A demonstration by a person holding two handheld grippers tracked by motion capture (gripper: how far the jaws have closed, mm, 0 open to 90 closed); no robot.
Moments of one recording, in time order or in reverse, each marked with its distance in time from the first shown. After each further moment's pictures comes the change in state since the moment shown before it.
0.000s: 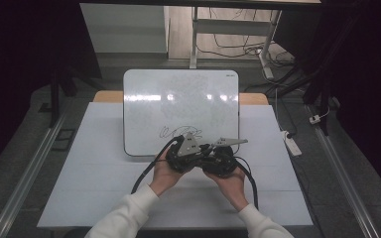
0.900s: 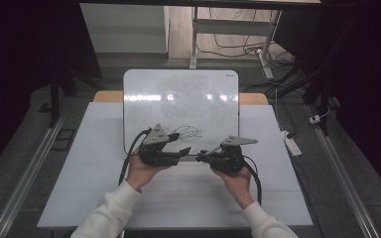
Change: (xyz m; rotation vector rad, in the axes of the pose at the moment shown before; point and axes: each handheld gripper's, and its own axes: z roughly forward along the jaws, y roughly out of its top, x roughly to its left) left arm 0.045 -0.037 -0.059 -0.017 0.015 -0.209; right arm -0.011 0.001 -0.018 -0.084 -0.053 -0.050
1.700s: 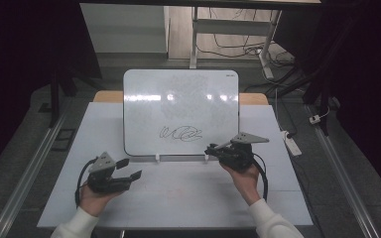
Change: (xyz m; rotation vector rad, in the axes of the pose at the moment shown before) left arm 0.024 -0.121 -0.091 0.089 0.153 -0.192; right arm -0.016 0.005 -0.019 -0.083 -0.062 -0.046
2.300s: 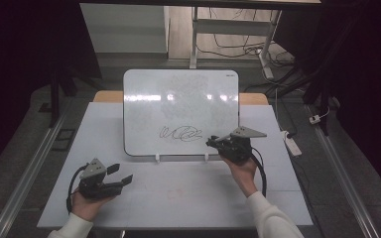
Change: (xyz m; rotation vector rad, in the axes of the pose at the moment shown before) left arm 0.009 -0.012 -0.003 0.010 0.036 -0.023; right arm -0.019 0.007 0.018 -0.037 -0.062 -0.046
